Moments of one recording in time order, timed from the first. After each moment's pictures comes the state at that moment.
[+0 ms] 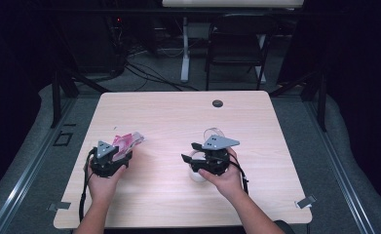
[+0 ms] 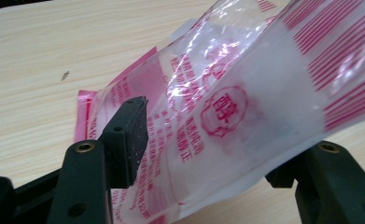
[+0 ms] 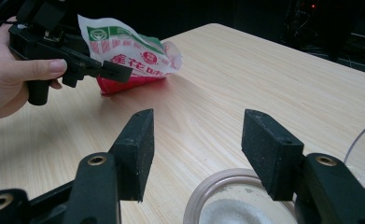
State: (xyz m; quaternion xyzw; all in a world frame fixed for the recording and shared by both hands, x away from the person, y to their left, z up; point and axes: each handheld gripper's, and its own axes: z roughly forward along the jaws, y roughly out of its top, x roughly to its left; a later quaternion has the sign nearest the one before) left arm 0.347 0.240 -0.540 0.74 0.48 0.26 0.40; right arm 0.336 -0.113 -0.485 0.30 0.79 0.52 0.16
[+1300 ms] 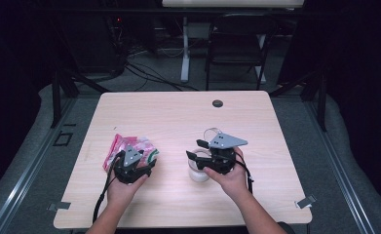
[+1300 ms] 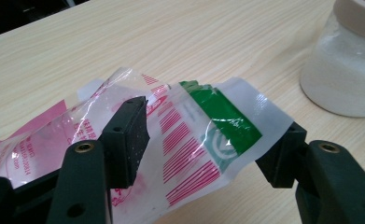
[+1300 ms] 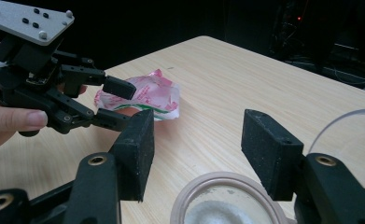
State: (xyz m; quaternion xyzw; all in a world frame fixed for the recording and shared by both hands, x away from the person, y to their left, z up) left arm 0.331 0.173 -0.532 0.80 0.38 0.25 0.39; right arm 0.331 -0.127 -0.473 0.30 0.77 0.53 0.18
